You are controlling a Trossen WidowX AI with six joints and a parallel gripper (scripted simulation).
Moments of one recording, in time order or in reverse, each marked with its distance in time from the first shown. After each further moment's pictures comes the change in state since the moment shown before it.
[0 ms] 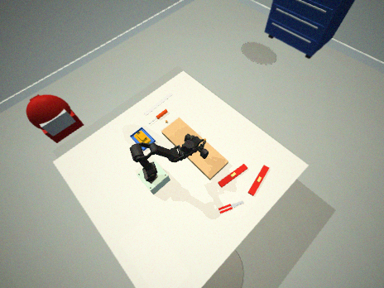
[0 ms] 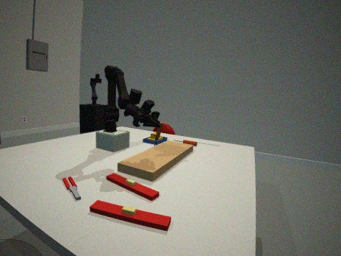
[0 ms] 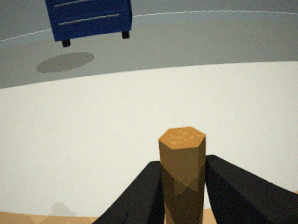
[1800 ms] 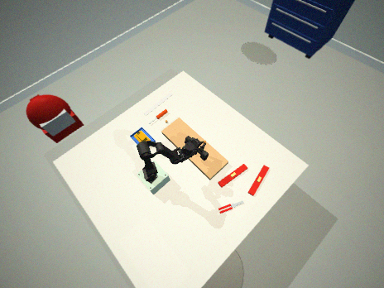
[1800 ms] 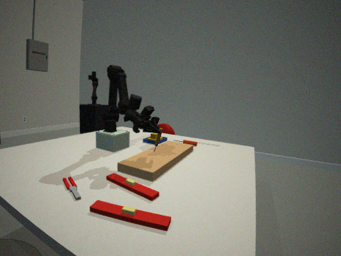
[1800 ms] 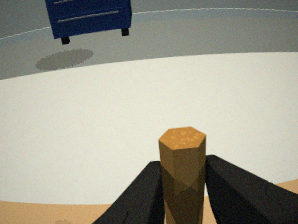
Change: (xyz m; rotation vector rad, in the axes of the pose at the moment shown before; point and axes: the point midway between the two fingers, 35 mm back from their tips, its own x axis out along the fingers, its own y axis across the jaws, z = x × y) arm 0.010 0.000 -0.027 0.001 0.000 0.000
